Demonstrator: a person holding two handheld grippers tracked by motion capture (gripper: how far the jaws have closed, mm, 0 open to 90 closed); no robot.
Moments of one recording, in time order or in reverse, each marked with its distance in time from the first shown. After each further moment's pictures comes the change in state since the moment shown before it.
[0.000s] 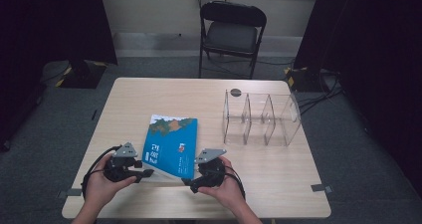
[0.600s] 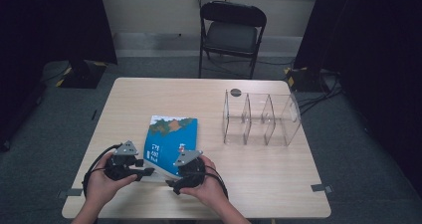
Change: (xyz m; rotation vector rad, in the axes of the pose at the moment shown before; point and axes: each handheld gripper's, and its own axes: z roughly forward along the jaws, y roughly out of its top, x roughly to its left) left arm -0.001 0.006 -0.002 -0.001 -0.005 -0.006; right arm 0.024 0.025 0.039 0.035 -0.011 -0.114
